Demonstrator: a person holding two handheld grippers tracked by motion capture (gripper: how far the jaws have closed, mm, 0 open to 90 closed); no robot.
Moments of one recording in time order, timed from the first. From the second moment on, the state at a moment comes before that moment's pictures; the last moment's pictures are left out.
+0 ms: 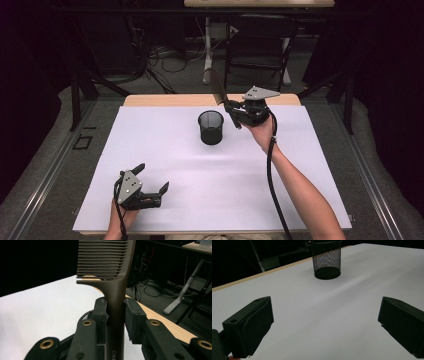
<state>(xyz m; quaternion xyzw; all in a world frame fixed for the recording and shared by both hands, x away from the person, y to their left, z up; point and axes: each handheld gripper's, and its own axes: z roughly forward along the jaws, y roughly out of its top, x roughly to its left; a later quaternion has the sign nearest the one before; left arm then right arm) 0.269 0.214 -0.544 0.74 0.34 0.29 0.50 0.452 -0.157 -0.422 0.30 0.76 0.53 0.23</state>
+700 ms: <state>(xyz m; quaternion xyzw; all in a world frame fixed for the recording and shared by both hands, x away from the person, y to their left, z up) 0.269 0.214 -0.544 0.74 0.34 0.29 0.50 0.460 -0.143 -0.421 0.30 0.74 0.55 0.24</state>
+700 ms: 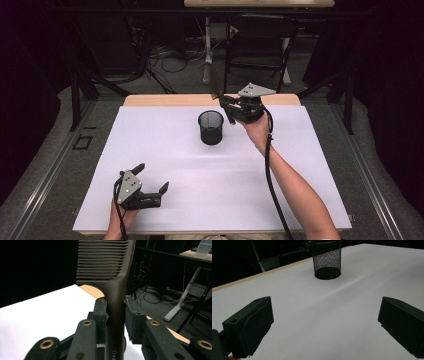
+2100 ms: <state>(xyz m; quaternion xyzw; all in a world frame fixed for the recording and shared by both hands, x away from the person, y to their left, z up) 0.269 0.215 -0.544 0.74 0.34 0.29 0.50 0.472 -0.119 -0.430 0.29 0.70 0.60 0.26</state>
